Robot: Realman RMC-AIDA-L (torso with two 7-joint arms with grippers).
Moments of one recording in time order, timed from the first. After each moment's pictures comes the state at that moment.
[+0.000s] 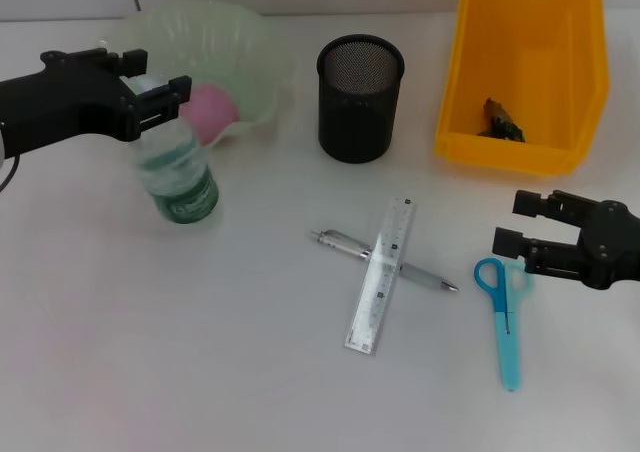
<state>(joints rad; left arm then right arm) -0.03 -2.07 1.40 1.64 1.97 0.99 -2.12 0.22 2.07 -0.87 -0.79 -1.71 -1.62 1.52</state>
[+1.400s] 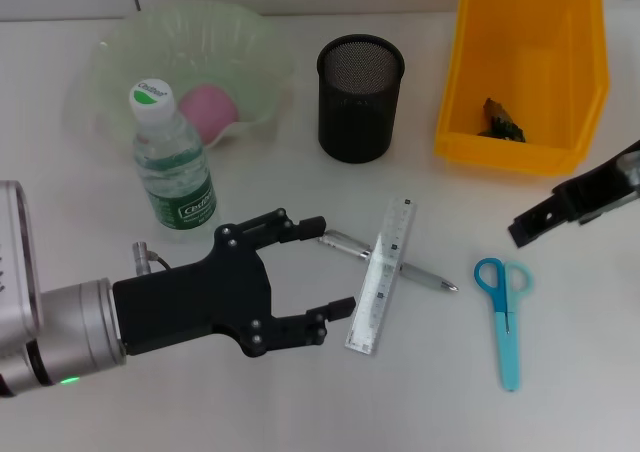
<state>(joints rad) -0.18 -2.07 1.52 0.74 1.25 1.44 -0.84 0.58 2.09 -1.24 -1.62 -2.64 -1.90 2.96</state>
